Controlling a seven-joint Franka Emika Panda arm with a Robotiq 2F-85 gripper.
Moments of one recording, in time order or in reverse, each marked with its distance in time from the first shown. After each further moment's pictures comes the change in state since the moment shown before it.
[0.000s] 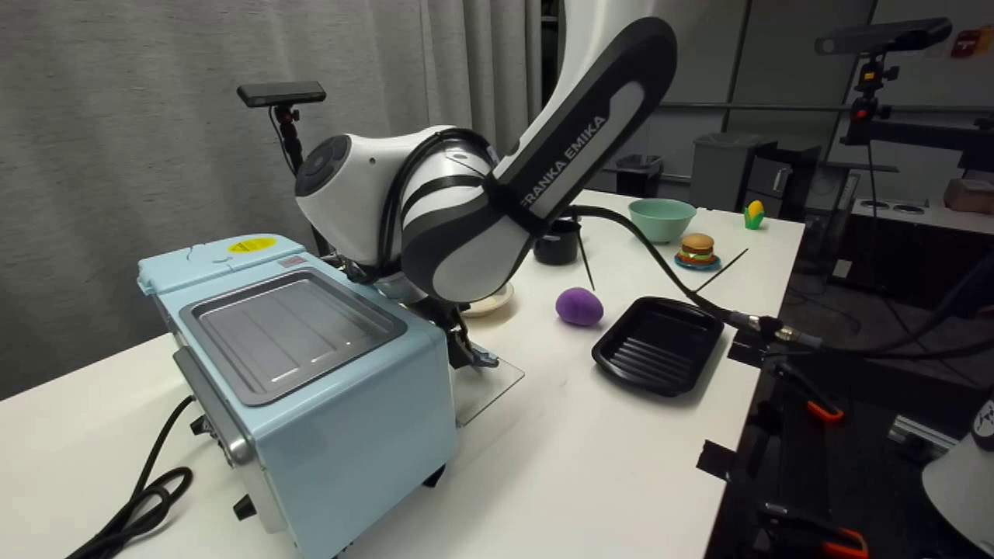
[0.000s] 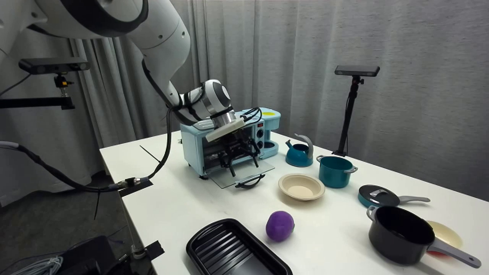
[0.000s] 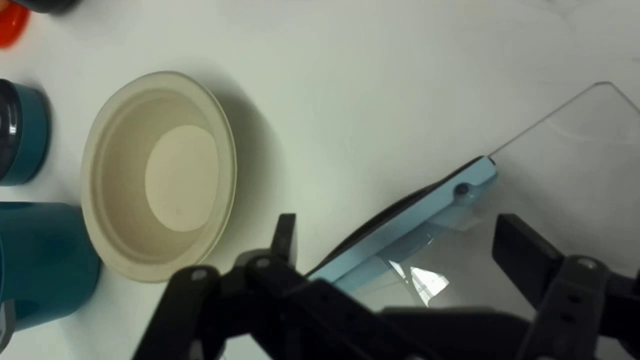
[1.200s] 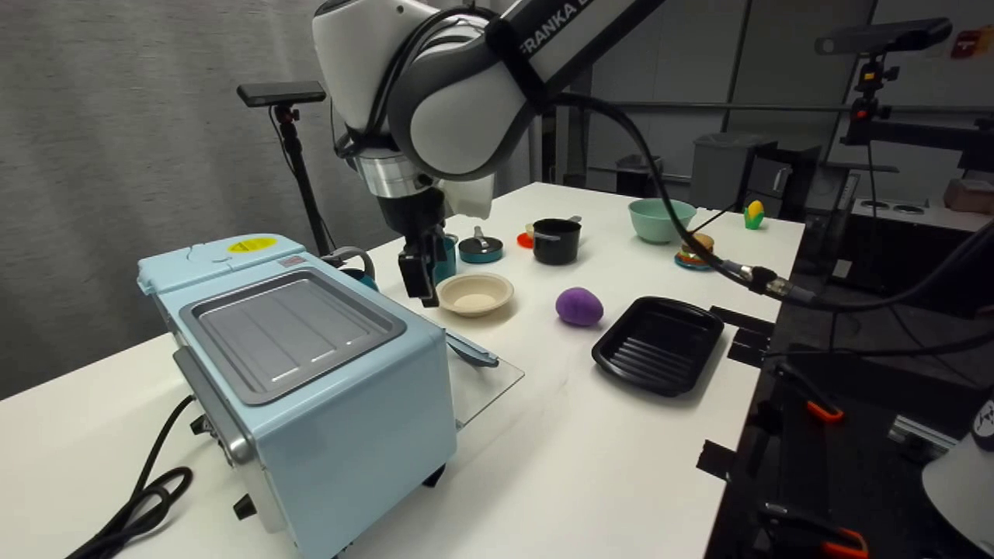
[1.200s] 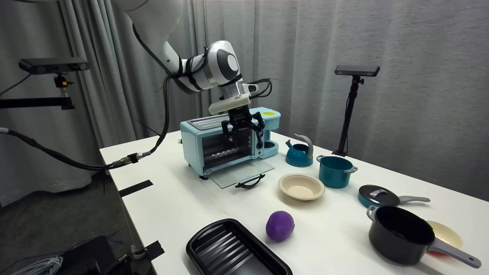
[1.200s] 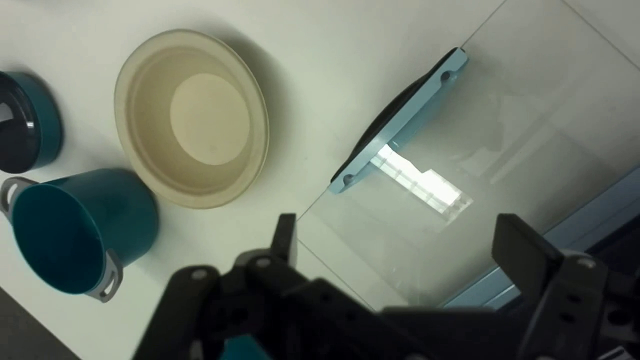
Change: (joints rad) arm -0.072 -0.182 0.007 -0.035 0.233 0.134 -0.037
